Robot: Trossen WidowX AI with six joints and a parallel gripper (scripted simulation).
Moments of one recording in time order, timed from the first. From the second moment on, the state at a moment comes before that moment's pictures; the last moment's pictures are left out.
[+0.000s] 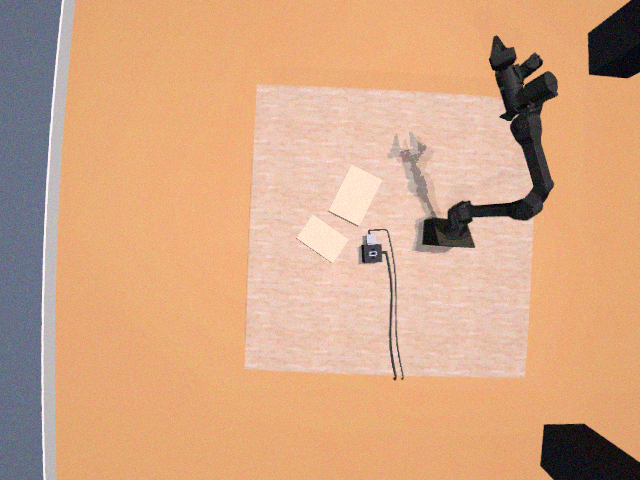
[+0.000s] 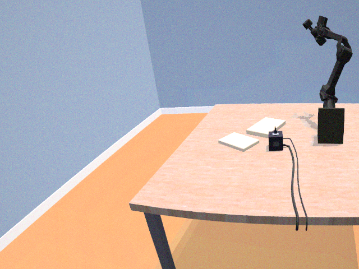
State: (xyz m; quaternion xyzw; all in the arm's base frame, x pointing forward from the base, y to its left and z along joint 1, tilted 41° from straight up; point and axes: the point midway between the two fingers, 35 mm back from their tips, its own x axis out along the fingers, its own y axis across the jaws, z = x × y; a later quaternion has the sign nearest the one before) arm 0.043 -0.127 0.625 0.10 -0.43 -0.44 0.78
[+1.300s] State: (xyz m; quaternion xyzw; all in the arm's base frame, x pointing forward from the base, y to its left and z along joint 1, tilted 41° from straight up) arm 0.426 -0.051 0.139 -0.36 0.52 -0.05 0.77
